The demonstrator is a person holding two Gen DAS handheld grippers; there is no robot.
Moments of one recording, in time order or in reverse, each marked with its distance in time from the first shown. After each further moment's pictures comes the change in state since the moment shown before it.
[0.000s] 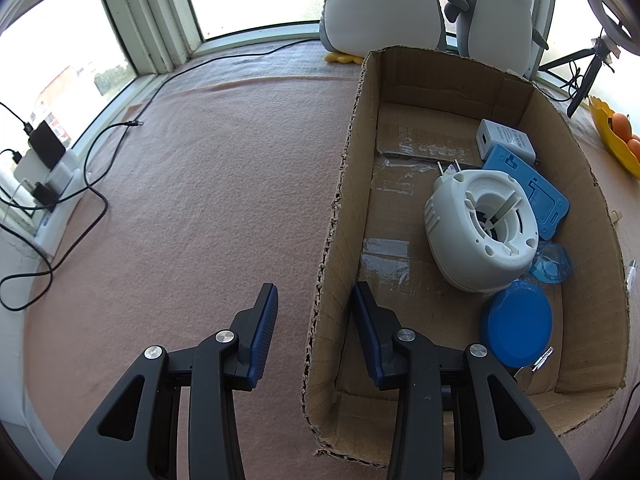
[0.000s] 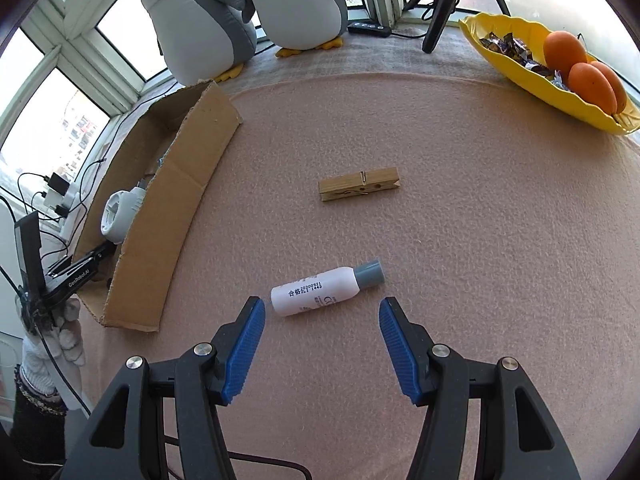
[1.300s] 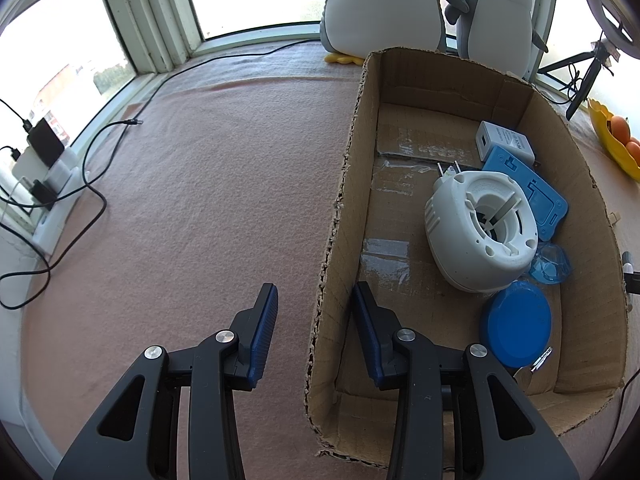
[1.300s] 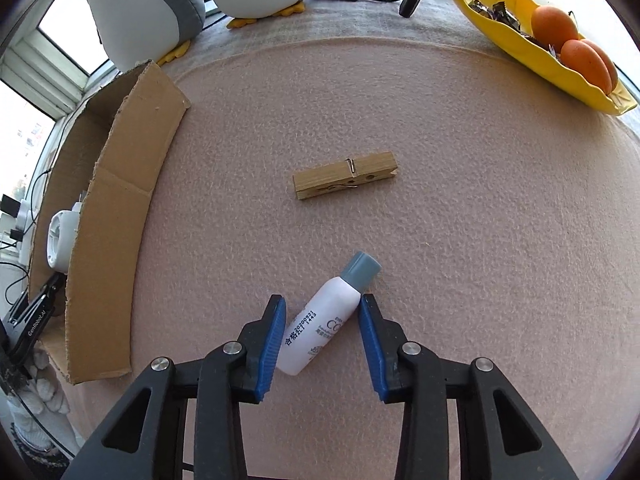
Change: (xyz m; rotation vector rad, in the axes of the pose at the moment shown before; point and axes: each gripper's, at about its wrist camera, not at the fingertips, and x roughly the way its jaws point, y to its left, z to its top) left arm 0.001 0.001 0.002 -0.005 -0.002 -0.005; right arm 0.040 0.006 0.029 0.035 0.104 -0.159
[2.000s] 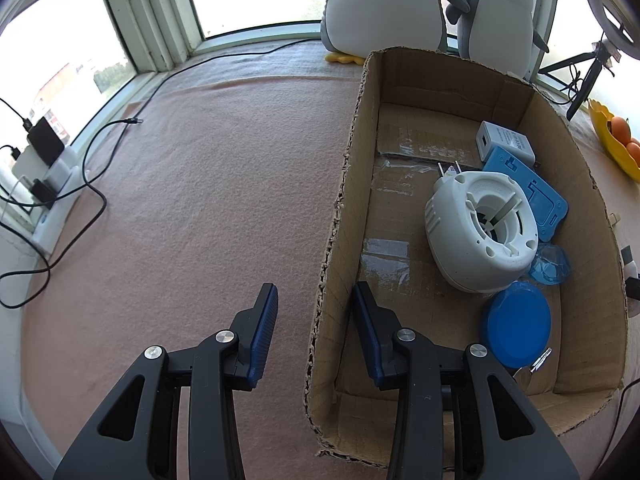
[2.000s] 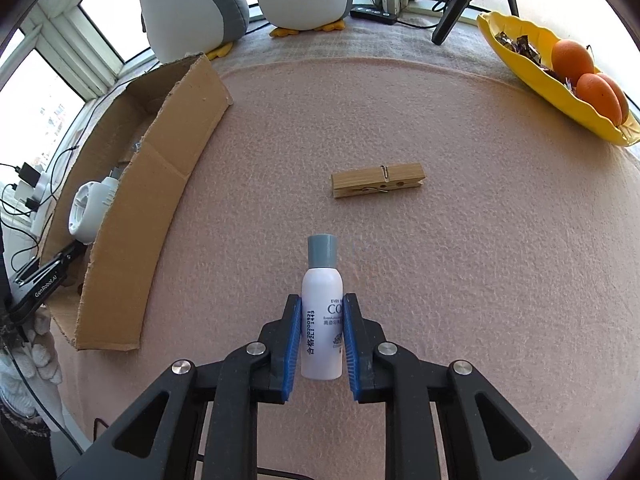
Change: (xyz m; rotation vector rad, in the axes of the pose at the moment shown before) left arm 0.001 0.000 -0.001 -0.002 0.001 0.001; right arm -0.028 0.013 -0.024 -0.111 -0.096 0.043
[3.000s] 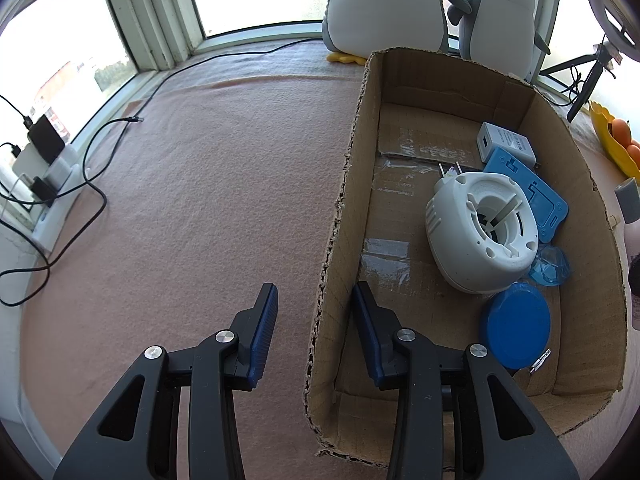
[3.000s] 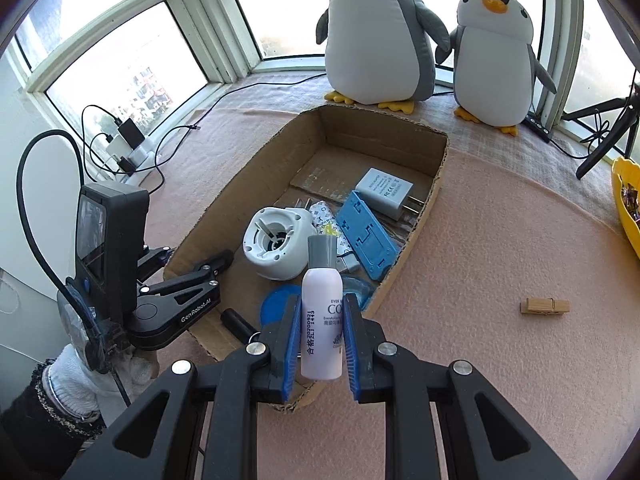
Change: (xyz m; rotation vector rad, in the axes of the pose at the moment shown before) left arm 0.000 0.000 -0.001 -0.001 0.000 -0.001; right arm -0.028 0.152 0.027 -0.293 -0.106 0.183
